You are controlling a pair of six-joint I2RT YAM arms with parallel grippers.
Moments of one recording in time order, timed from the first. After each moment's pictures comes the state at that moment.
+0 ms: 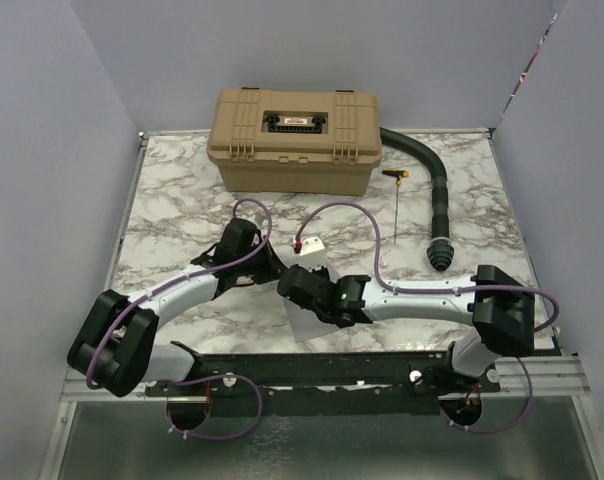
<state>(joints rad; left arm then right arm) -0.50 1.31 0.61 -0.04 0.33 -0.83 1.25 1.62 1.08 -0.35 0.63 0.71</state>
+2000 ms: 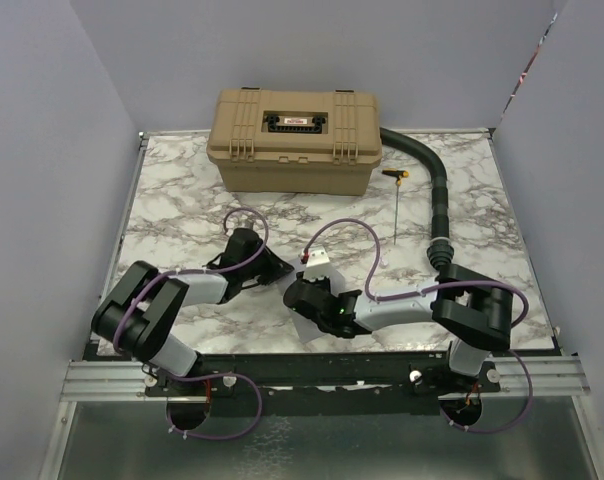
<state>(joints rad) -0.50 1.46 0.45 0.37 0.22 -1.15 1.25 1.75 0.85 0.08 0.71 0.73</state>
